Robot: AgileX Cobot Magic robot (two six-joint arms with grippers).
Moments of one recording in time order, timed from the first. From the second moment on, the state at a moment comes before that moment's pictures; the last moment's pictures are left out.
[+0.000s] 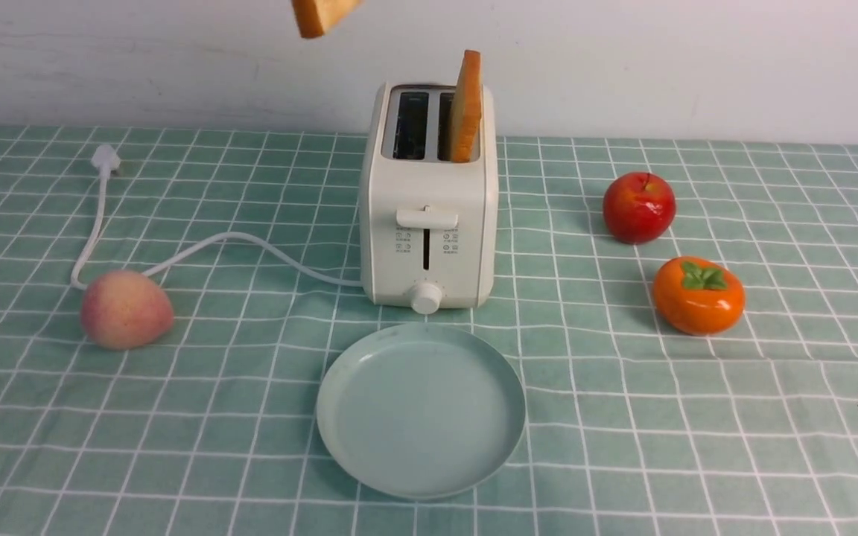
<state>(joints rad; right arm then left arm) 0.00 0.97 -0.83 0.41 0.89 -0.06 -0.21 1.64 -1.97 -0.49 0.95 0.16</state>
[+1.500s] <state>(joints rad) 0.12 1.12 -1.19 0.65 0.97 -0.34 -0.21 1.86 -1.48 -0.46 1.20 0.17</state>
